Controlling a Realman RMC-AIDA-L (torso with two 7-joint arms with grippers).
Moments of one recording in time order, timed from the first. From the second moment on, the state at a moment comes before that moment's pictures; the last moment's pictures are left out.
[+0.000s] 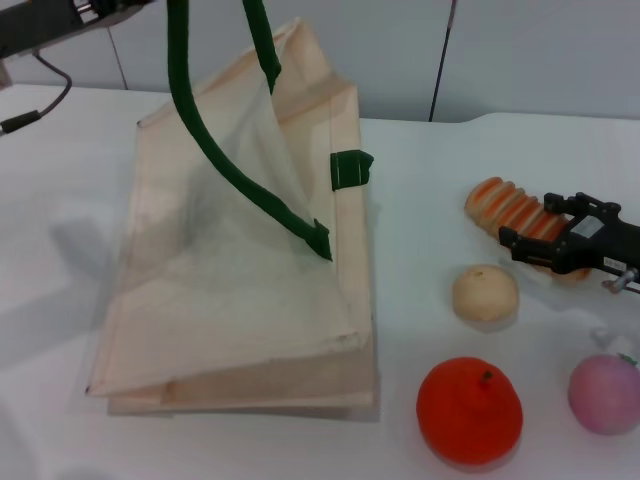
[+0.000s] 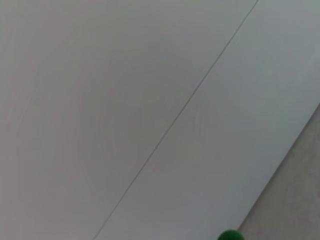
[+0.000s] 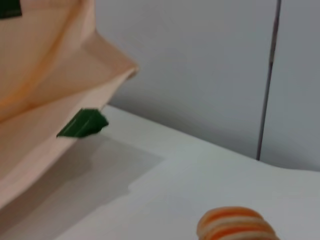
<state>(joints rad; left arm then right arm) -0.84 -1.84 2.86 -0.38 -0.74 1.74 -1.73 0.65 2.02 -0.47 -0.25 1.14 1.02 -2.15</state>
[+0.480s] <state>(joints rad) -0.85 -1.84 2.86 -0.38 -0.74 1.74 -1.73 0.67 2.02 -0.47 -0.25 1.15 0.93 -2.15</state>
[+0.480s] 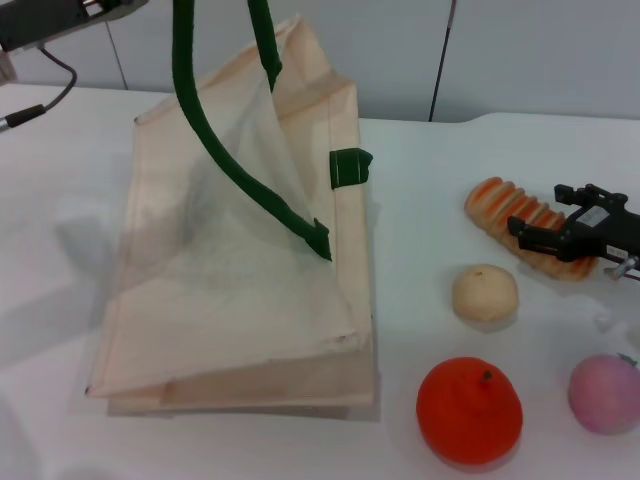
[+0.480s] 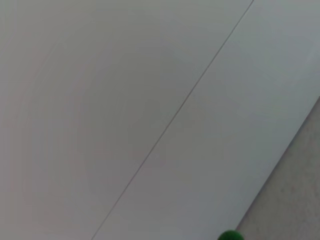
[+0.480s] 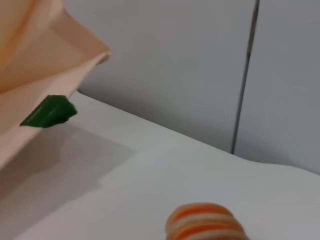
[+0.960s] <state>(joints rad) -0.85 -1.84 2.86 -0.38 -0.74 1.74 -1.73 0.72 2.02 -0.50 -0.19 1.12 0.80 -2.15</state>
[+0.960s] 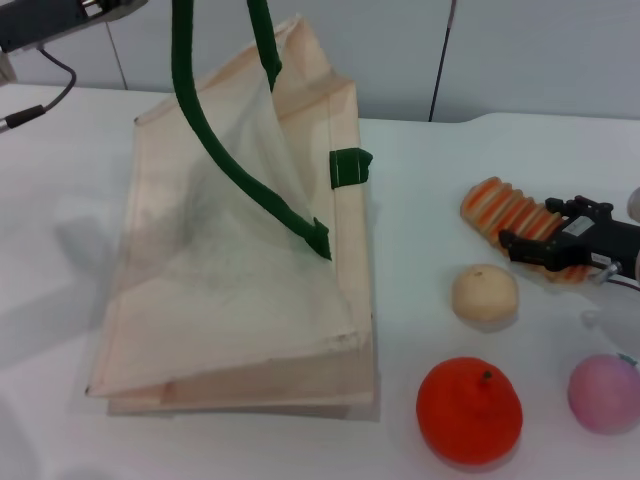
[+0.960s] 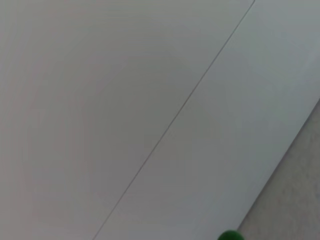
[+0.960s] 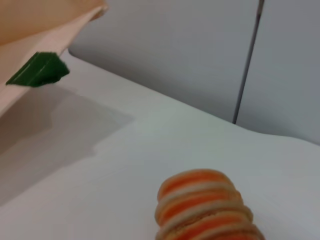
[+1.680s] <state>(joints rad) -0.84 -1.84 2.86 -0.38 -0.74 1.73 -1.73 0.71 2.02 -0.53 -0.21 1.13 0.86 -2.15</state>
